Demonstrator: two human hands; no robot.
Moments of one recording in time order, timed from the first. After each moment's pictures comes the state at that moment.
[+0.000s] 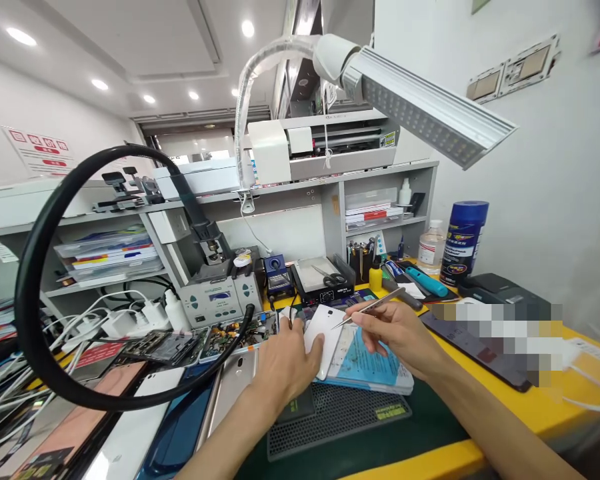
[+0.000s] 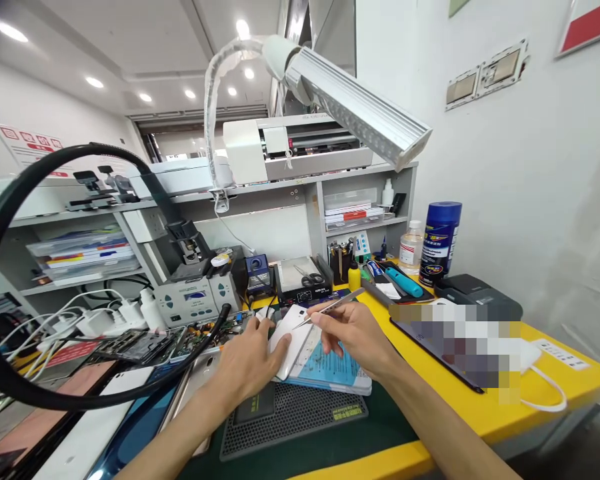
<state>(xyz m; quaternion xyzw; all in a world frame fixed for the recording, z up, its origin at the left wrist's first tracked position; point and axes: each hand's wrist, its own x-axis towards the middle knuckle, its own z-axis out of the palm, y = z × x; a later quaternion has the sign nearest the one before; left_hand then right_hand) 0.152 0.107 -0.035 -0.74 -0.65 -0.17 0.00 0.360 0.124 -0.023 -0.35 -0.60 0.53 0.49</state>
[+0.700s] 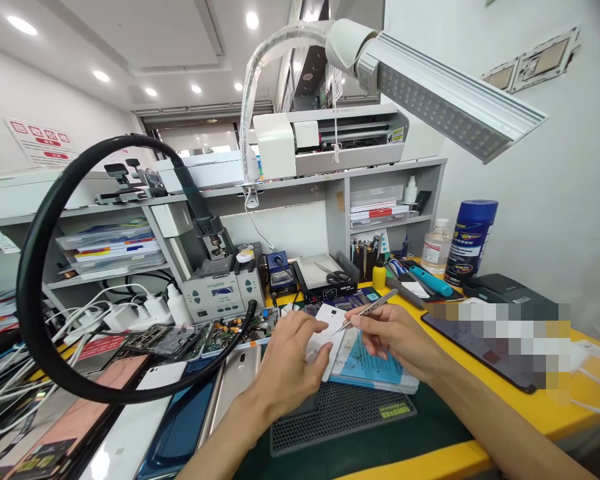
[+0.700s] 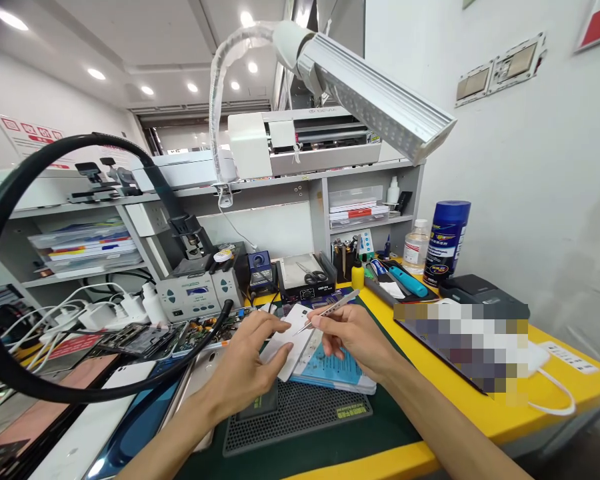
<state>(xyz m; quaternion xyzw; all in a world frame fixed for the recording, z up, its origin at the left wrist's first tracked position) 0.138 0.093 -0.026 -0.84 -0.44 -0.32 0.01 0.354 0.125 -0.025 -0.38 -0.56 0.59 0.44</state>
